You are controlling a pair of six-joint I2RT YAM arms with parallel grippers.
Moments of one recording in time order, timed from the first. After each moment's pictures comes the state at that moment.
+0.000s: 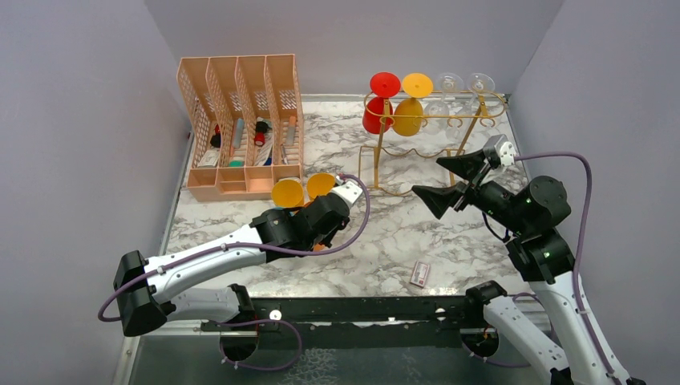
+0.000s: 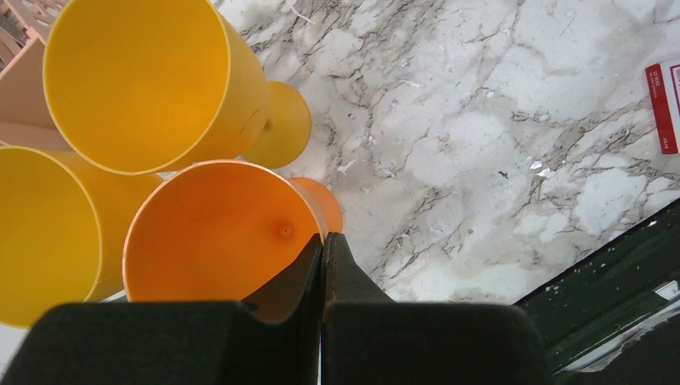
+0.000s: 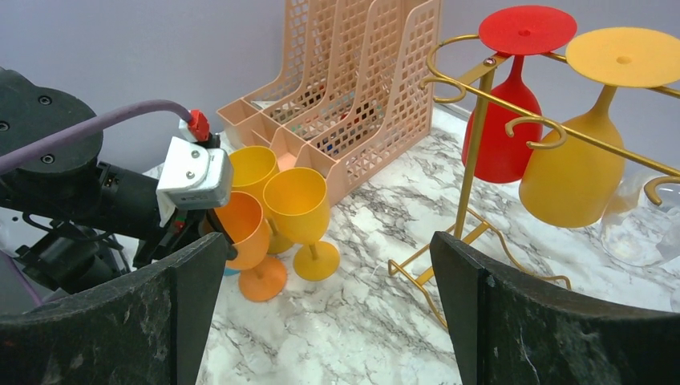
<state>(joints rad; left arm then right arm) -1.10 1.15 0.98 -0.66 -0.40 -0.23 0.33 0.64 0.90 -0.19 -0.53 0.12</state>
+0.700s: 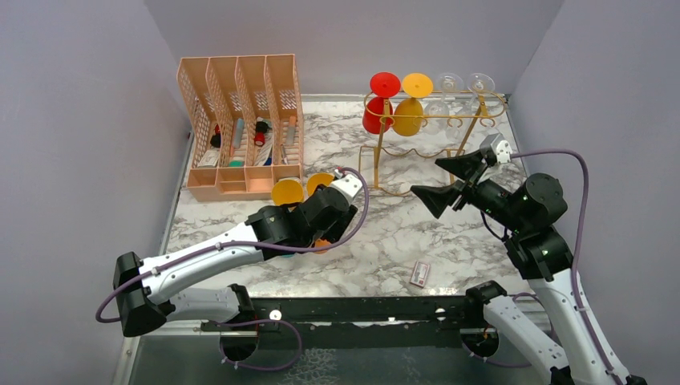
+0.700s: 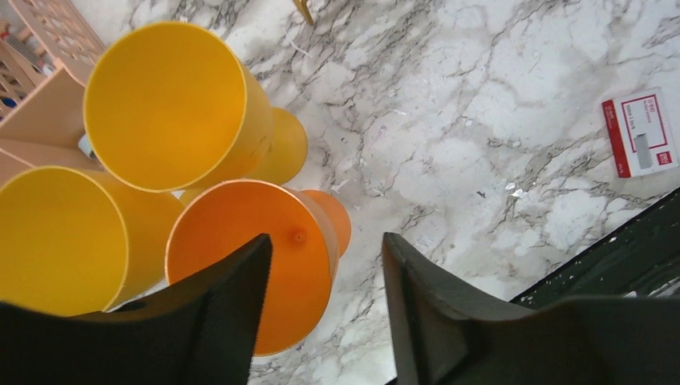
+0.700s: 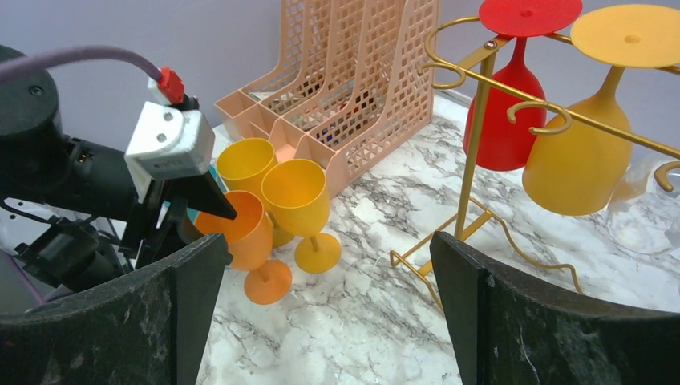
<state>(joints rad) -1.10 1.15 1.03 -0.66 -0.40 -0.25 0.33 0.65 0.90 -0.20 -0.53 0.12</state>
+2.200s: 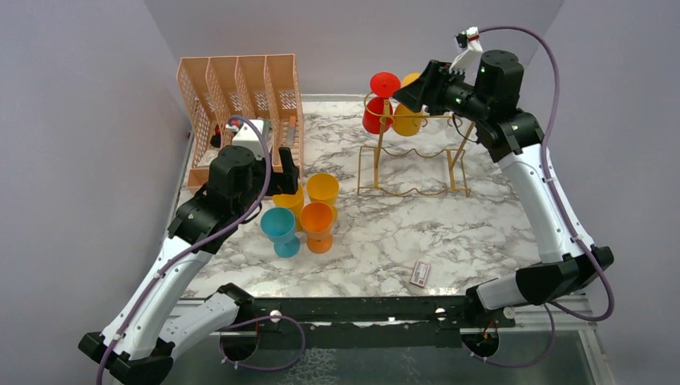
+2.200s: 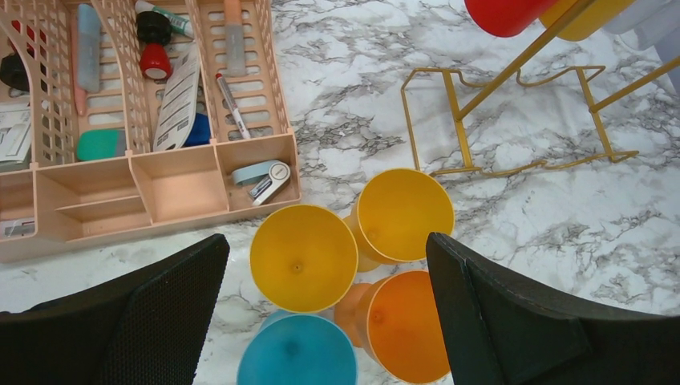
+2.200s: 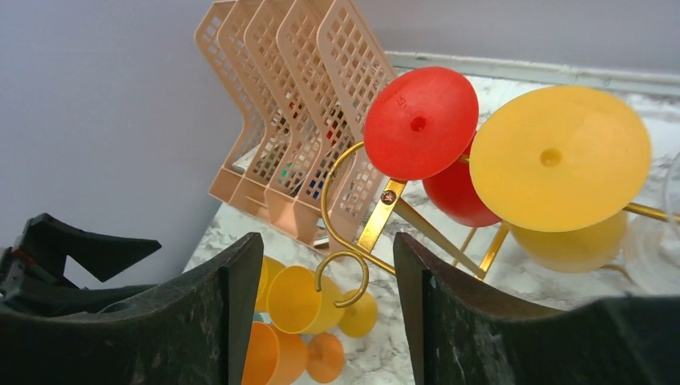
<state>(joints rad) -0.54 0.88 1.13 -0.65 -0.23 -0.31 0.31 1.42 1.72 -0.48 -0.38 0.39</state>
